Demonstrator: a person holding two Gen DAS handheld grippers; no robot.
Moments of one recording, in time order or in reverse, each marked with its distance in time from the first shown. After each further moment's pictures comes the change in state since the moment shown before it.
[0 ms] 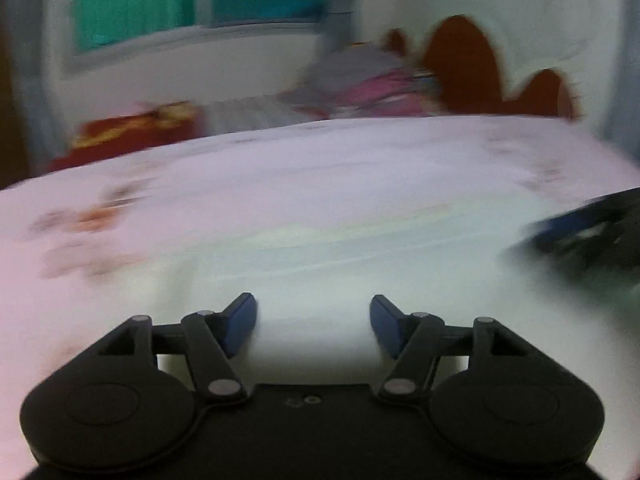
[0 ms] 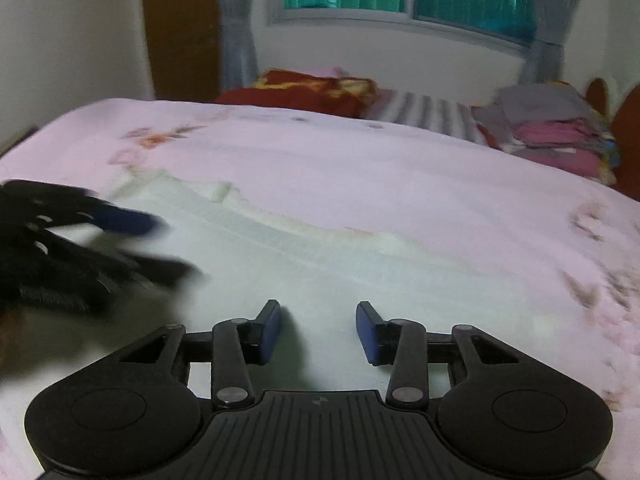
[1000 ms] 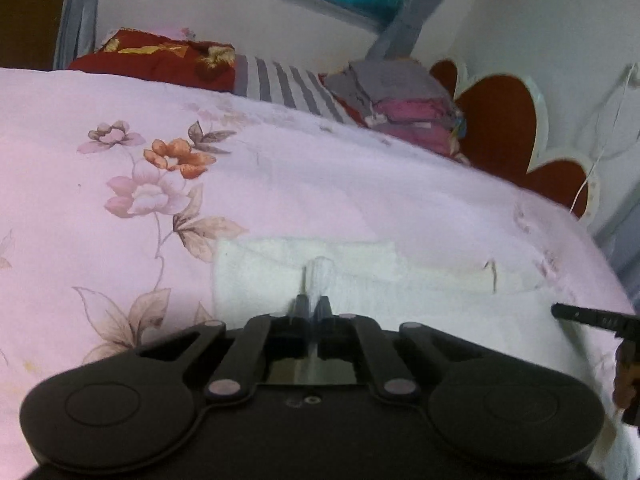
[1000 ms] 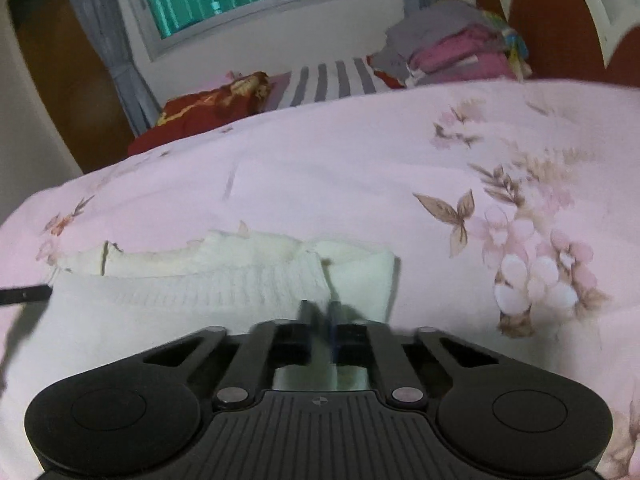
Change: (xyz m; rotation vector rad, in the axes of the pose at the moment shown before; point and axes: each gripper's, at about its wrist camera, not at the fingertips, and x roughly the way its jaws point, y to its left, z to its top) left arm 0.009 0.089 0.002 -0.355 0.035 -0.211; right arm -0.023 -0.091 -0.010 0.354 0.024 -0.036
